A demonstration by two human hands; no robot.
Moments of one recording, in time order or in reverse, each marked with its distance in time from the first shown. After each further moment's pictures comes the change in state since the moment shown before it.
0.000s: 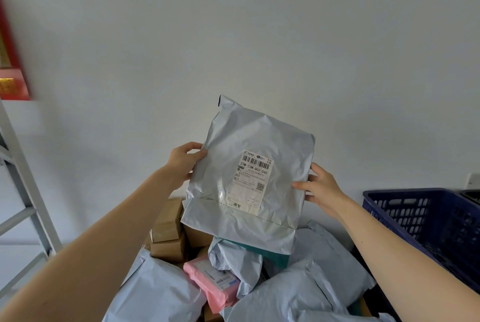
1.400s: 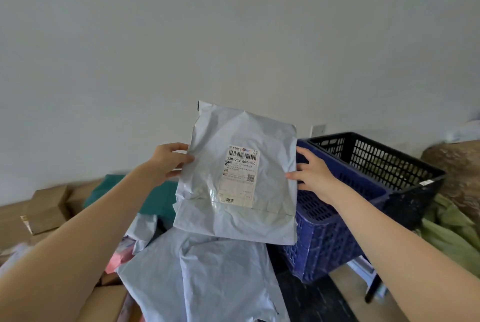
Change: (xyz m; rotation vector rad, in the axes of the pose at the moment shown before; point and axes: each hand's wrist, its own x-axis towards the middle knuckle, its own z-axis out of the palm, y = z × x) left_hand -0.140 -0.007 0.214 0.078 -0.370 -0.085; right_hand -0.222 -0.018 -0.222 -0.128 0.295 0.103
